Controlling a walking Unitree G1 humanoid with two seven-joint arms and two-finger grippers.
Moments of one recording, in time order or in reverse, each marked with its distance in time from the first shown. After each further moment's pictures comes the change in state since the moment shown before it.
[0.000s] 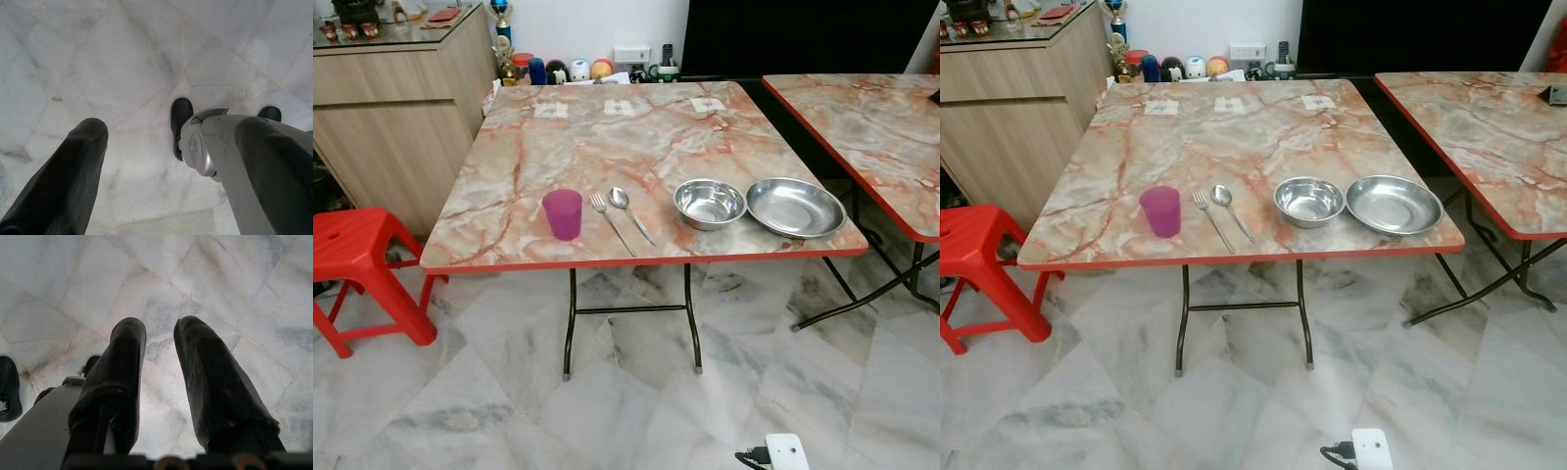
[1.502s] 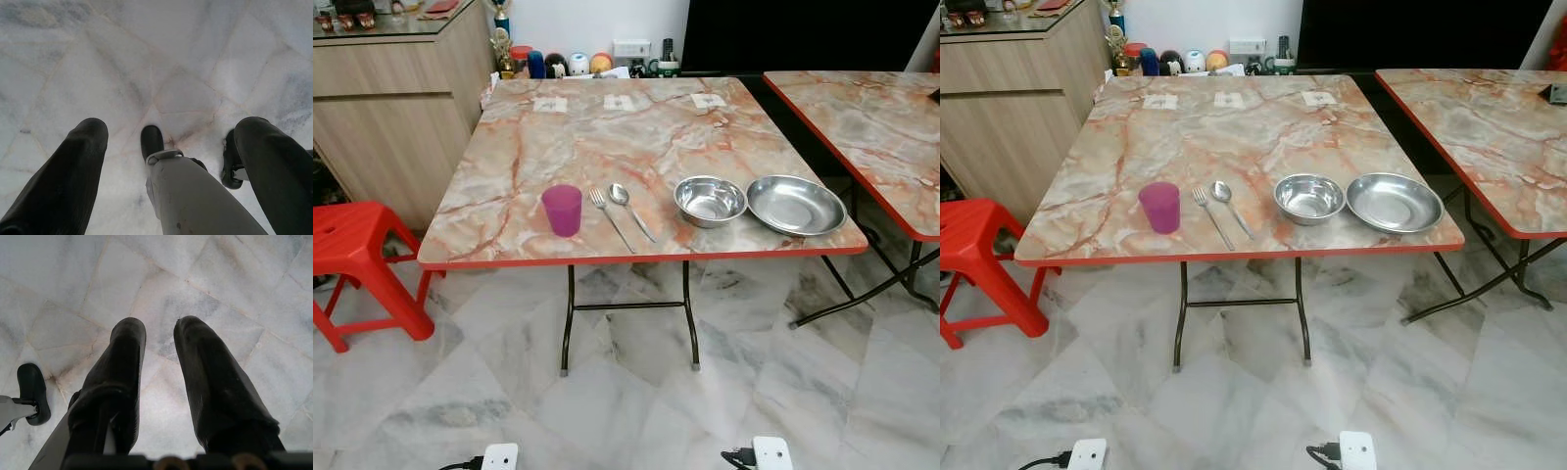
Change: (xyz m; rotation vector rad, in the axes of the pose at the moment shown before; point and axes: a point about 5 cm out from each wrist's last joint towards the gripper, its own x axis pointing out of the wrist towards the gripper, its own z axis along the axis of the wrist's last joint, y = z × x) left arm 0.013 -0.040 0.046 -0.007 -0.082 -0.086; right arm -0.001 0.026 -0.004 0.095 -0.020 0.042
